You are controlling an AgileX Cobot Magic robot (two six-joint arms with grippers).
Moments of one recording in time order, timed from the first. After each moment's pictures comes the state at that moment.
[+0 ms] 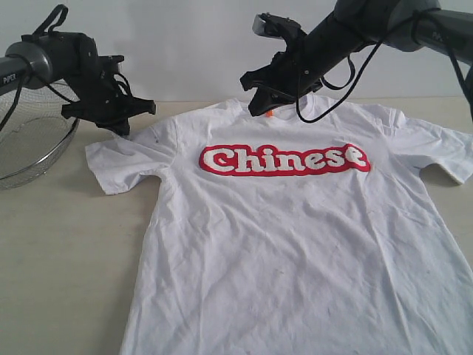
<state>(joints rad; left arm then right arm) -0.11 2.61 -2.28 -0.01 0.87 -0.14 0.12 2.39 -2.15 0.65 1.01 -0.55</state>
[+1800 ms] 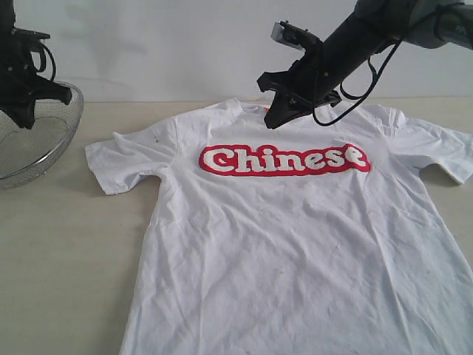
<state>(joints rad) 0.02 2.31 -2.06 0.20 1.21 -0.01 0.07 2.35 -2.06 0.66 1.12 -0.47</state>
